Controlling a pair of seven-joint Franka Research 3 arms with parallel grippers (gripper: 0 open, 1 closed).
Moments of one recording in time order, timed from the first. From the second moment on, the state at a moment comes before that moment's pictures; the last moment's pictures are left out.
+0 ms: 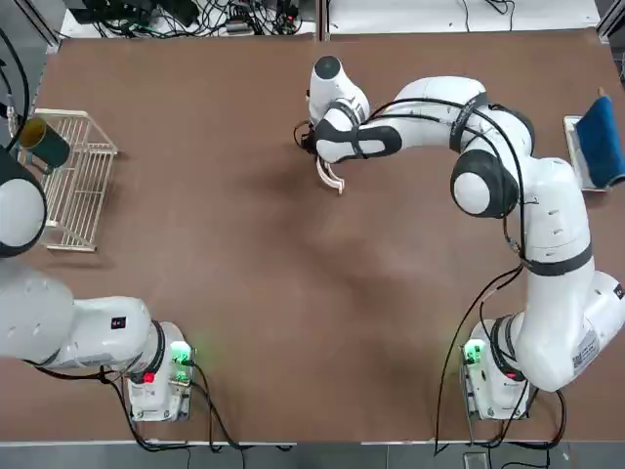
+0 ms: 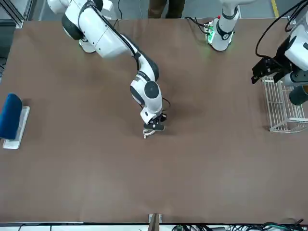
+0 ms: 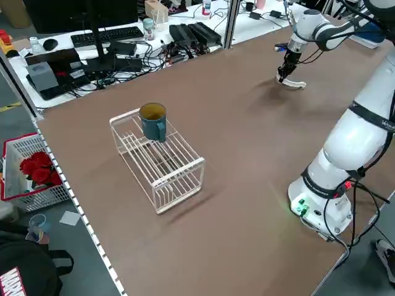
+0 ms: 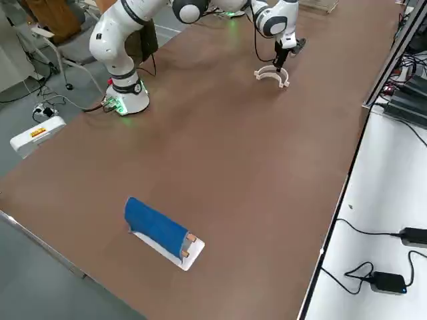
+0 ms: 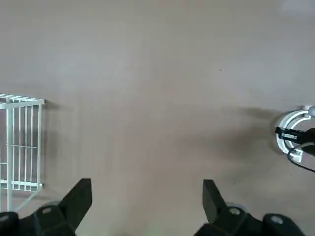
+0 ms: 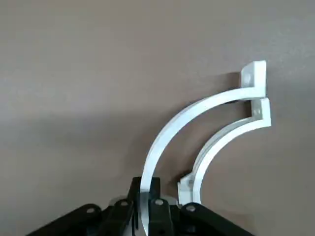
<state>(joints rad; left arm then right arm) 0.07 0.01 -0.21 -1.47 -0.03 1.50 -0.20 0.55 0.92 0.32 -1.33 -0.28 2.29 1.04</state>
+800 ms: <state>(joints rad) 0.07 0.02 -0.21 -1.47 0.00 1.48 -0.20 0.50 0.82 0.32 -1.27 -0.28 2.12 1.05</state>
